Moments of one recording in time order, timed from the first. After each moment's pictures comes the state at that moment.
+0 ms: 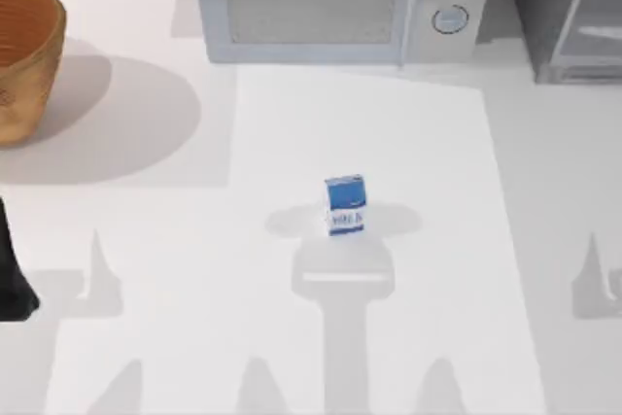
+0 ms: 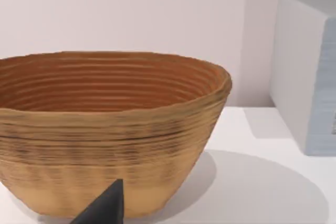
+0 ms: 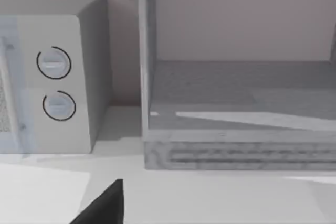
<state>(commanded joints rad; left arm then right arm) 0.00 0.00 0.00 0.00 0.00 0.00 0.00 0.00 0.00 0.00 0.00 0.00</state>
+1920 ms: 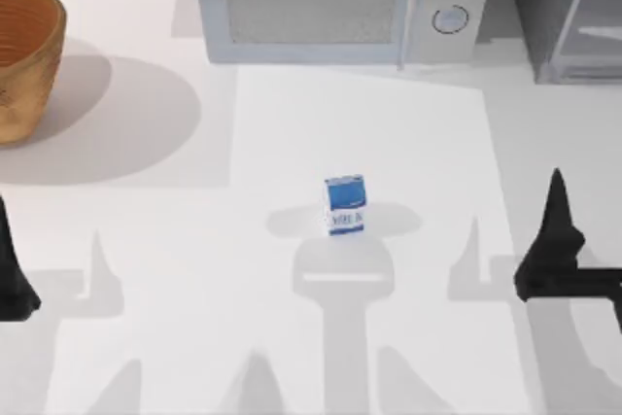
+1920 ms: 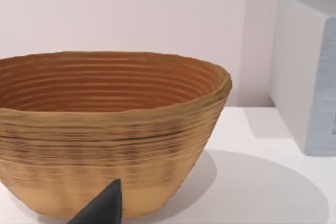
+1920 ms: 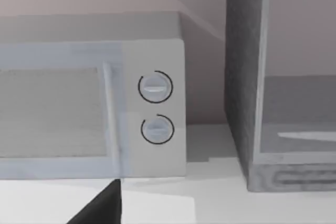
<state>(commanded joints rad) 0.00 0.00 0.00 0.00 0.00 0.00 0.94 0.93 0.10 0.85 0.93 0.02</state>
